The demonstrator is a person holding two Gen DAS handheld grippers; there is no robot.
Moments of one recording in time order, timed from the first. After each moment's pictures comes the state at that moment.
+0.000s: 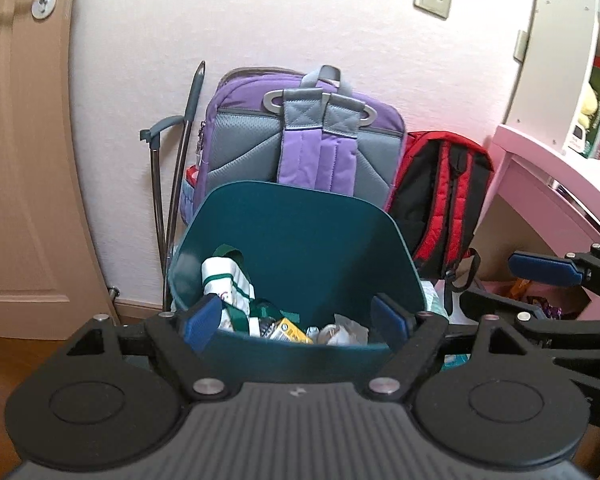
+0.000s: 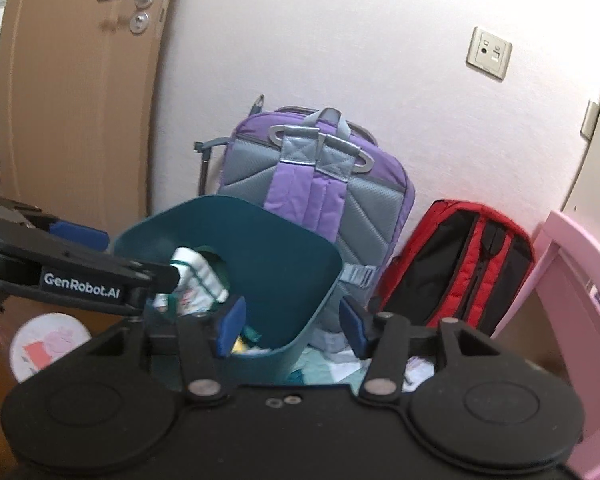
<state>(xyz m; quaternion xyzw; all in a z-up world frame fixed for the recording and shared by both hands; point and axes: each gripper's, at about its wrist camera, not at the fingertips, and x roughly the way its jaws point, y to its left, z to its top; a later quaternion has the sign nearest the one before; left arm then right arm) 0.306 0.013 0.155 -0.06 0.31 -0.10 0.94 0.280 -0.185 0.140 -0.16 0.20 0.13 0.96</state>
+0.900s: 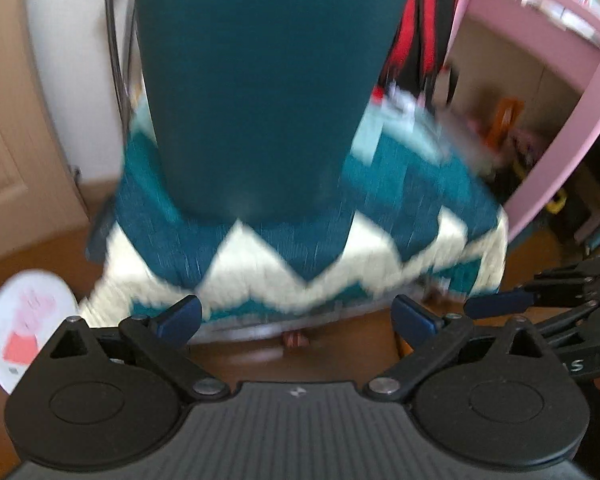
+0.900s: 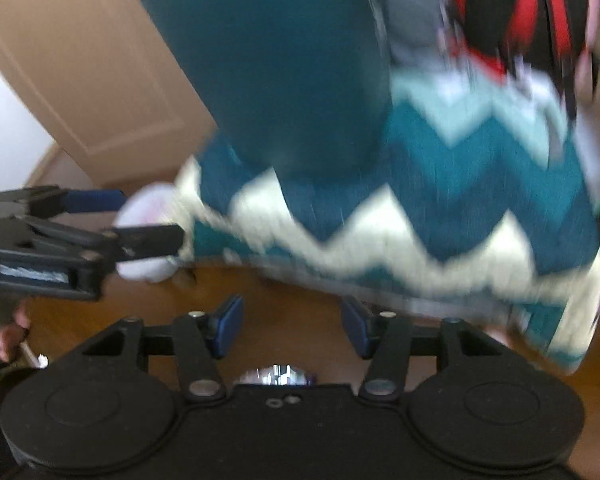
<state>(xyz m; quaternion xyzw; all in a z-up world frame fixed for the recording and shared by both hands) 0.234 0.018 -0.051 0.01 0.47 -0.18 0.87 0.243 -0.226 -0.088 0.02 0.48 0.19 0.86</state>
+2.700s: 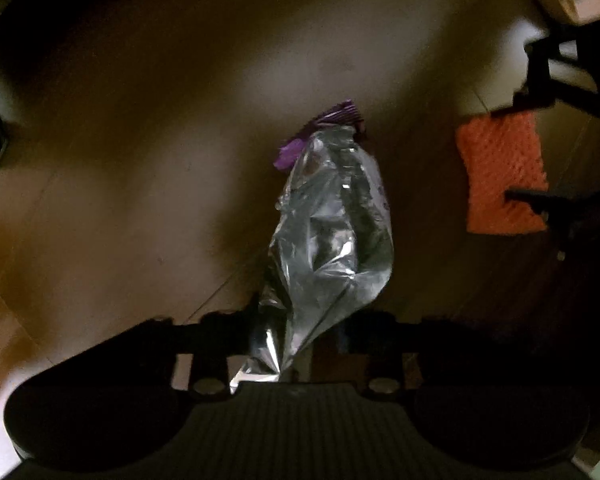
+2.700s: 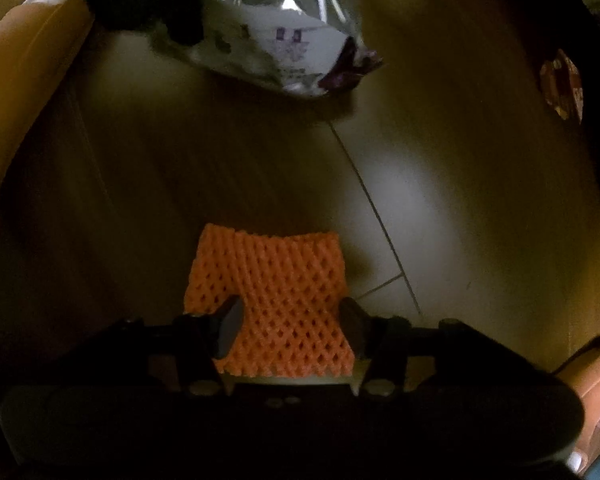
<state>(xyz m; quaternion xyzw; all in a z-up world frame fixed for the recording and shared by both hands) 0.207 -0.012 -0.513 0.26 0.71 -0.29 0.58 0.187 -0.132 -0.561 -0.40 0.62 0.31 0.61</state>
